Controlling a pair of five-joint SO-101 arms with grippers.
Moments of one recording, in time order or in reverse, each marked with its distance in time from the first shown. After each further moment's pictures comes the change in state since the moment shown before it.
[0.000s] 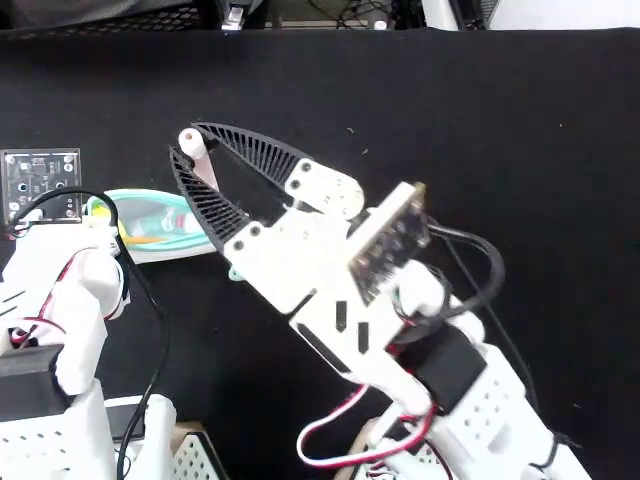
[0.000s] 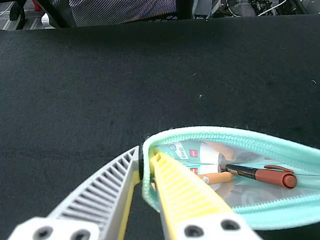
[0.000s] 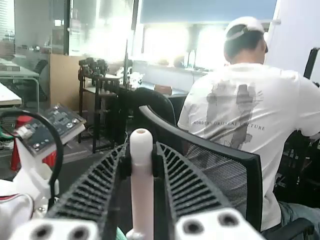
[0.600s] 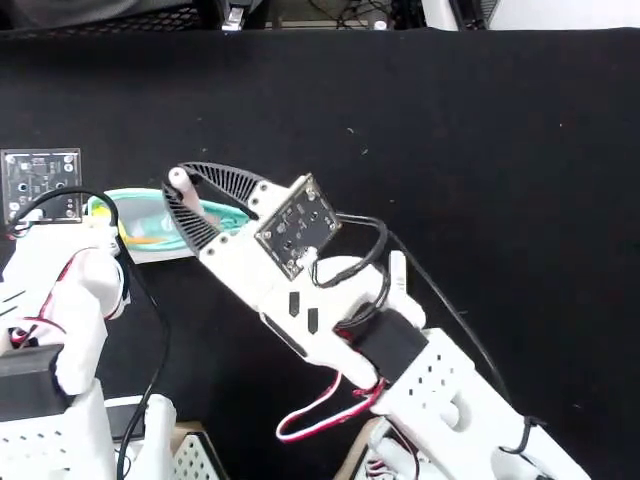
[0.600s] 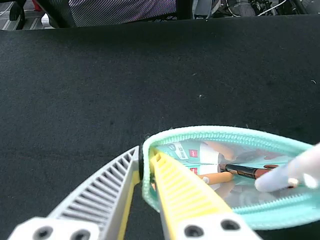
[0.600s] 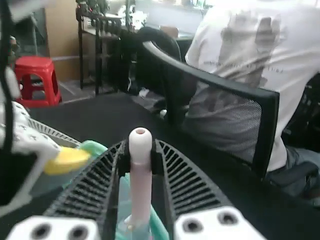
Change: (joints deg) left arm 0.0 0.0 0.0 0.0 0.0; right arm 0.9 1.9 17.8 -7.3 -0.1
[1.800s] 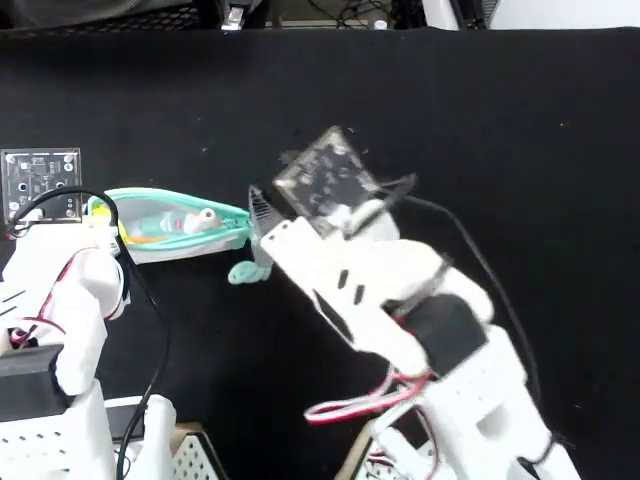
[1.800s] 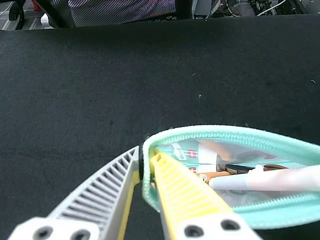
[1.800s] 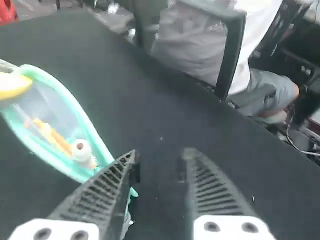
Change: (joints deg) left arm 0.1 0.0 0.0 0.0 0.0; right arm 9.8 2.8 -17.2 37.4 5.2
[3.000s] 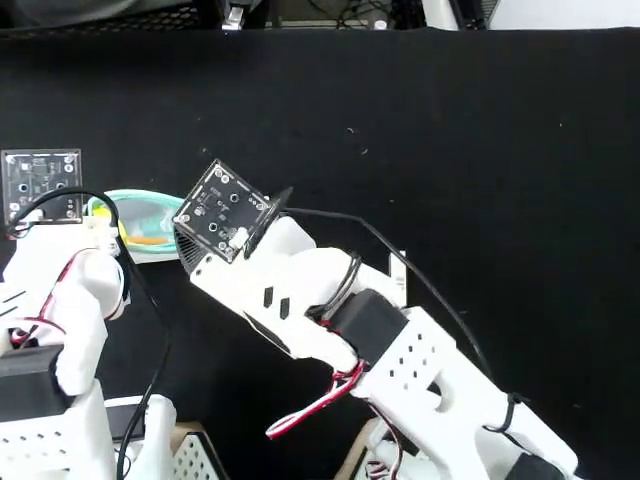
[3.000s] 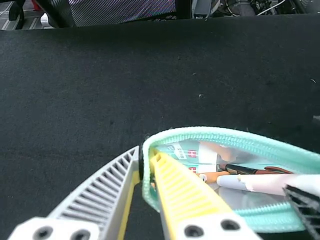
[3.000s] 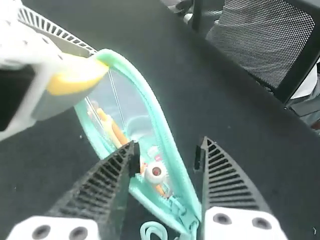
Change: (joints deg) left arm 0.0 0.0 0.2 0.0 -0.1; right arm -12.8 5.5 5.4 -11.6 0.0
